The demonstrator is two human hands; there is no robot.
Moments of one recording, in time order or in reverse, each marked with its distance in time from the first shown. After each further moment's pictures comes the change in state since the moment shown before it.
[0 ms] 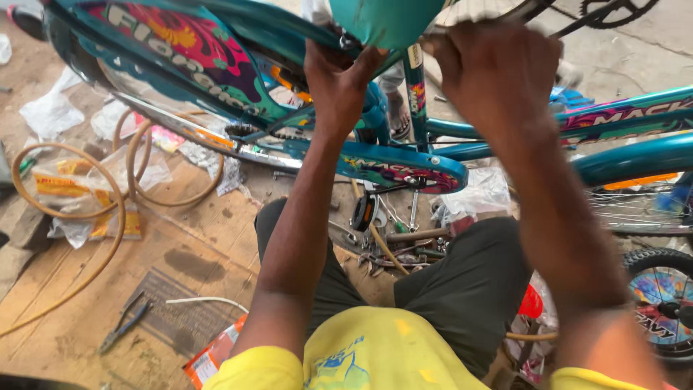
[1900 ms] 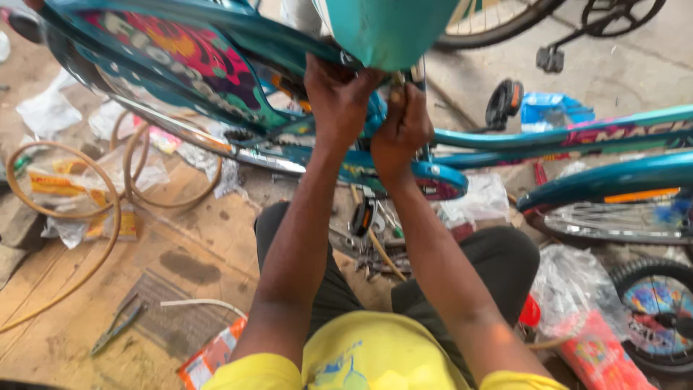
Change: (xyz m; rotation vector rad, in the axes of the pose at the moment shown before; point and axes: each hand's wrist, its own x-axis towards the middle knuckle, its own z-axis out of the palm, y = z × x) left_hand -0.003 -0.002 0.000 -0.159 0.014 -0.035; right_hand -0.038 -0.110 0.125 0.734 0.544 0.589
